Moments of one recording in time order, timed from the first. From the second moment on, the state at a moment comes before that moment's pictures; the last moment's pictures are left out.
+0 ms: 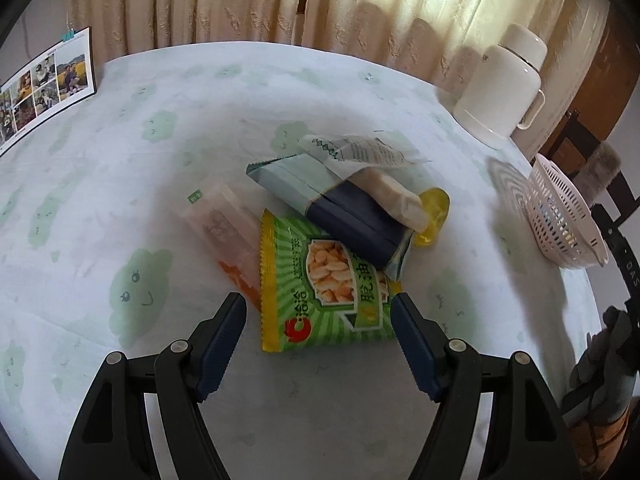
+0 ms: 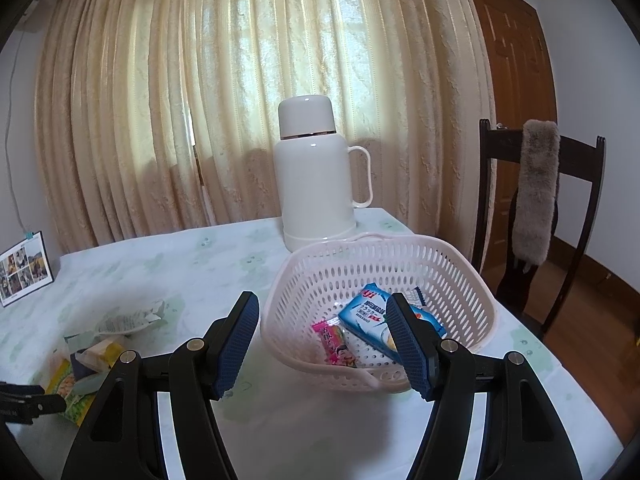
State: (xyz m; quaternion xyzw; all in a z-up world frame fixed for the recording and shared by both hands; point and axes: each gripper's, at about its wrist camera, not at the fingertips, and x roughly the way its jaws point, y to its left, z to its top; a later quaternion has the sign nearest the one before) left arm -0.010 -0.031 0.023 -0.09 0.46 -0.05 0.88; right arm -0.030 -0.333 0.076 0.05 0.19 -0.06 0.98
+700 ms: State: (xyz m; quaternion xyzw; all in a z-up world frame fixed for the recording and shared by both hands) left arm 0.013 -0.072 0.005 0.03 0.46 -0.02 0.89; right arm -0.029 -0.326 0.076 0.05 0.20 -0.06 0.98
